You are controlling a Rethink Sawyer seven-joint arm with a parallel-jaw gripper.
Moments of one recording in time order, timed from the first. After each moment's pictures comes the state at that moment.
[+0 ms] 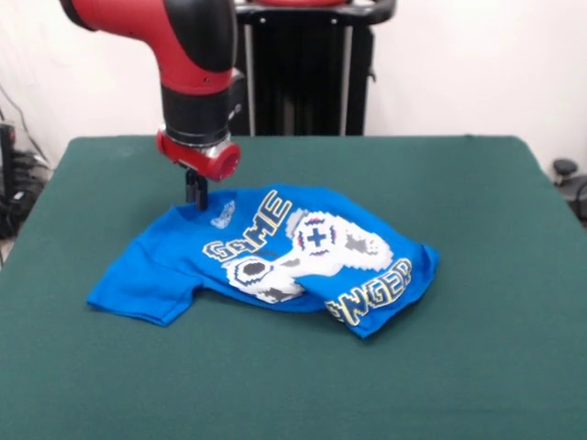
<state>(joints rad) -0.49 -0.48 -0.06 1.82 -0.25 0.21 2.09</state>
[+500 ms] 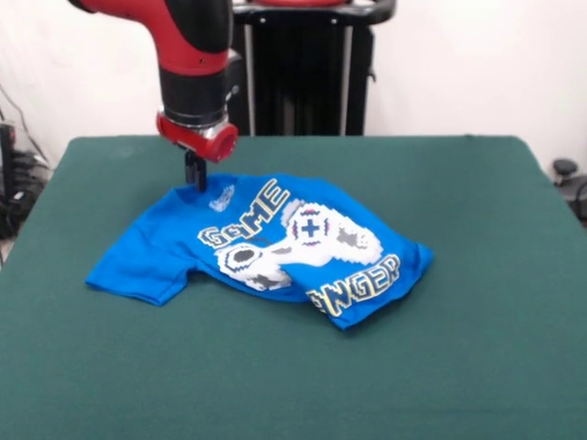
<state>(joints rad) -0.53 -0.52 -0.06 1.89 -0.27 0.21 2.09</state>
